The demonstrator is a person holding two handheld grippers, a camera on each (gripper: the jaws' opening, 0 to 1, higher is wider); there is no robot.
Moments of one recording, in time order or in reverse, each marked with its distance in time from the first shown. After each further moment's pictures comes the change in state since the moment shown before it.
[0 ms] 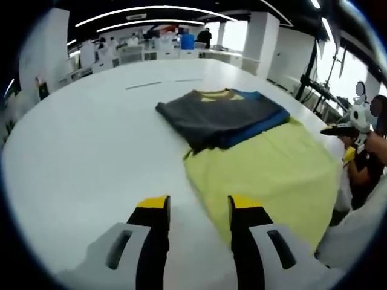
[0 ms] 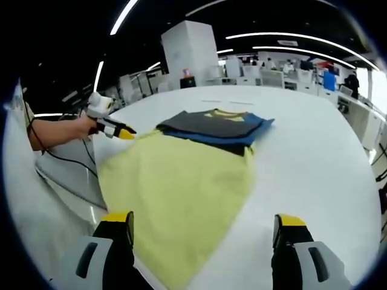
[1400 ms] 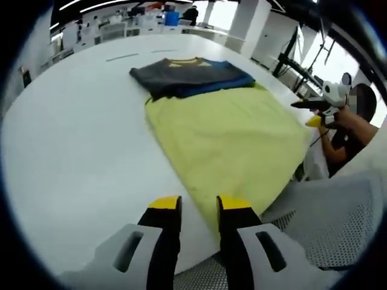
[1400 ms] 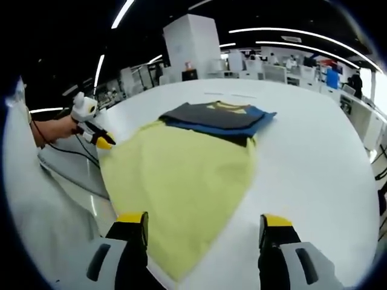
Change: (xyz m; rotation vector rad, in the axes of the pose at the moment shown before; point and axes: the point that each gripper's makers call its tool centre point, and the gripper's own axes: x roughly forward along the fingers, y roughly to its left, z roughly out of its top) left arm -0.053 -0.064 -0.074 0.019 0.218 -0.139; right arm -0.008 0.005 -0.016 -0.016 0.070 0.005
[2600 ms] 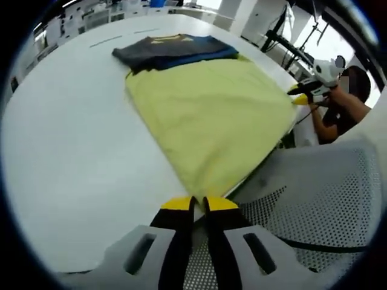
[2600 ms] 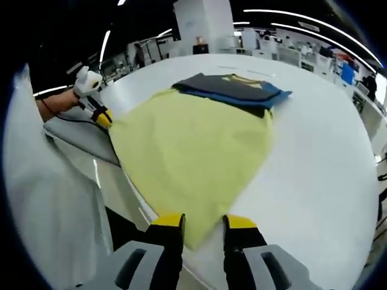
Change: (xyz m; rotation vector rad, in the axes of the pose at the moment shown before) left arm -0.015 -0.019 -0.035 0.040 0.142 -0.060; right arm -0.012 0.020 -0.038 -0.079 0.203 0.037
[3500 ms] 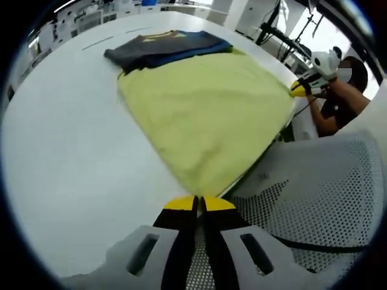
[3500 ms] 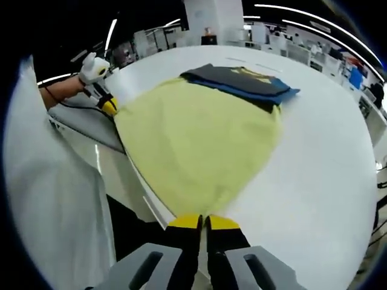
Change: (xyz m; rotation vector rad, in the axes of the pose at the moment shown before) left arm 0.003 0.000 -0.003 0.048 0.033 -0.008; right arm -0.005 0.004 -0.006 -0.037 0.060 0.010
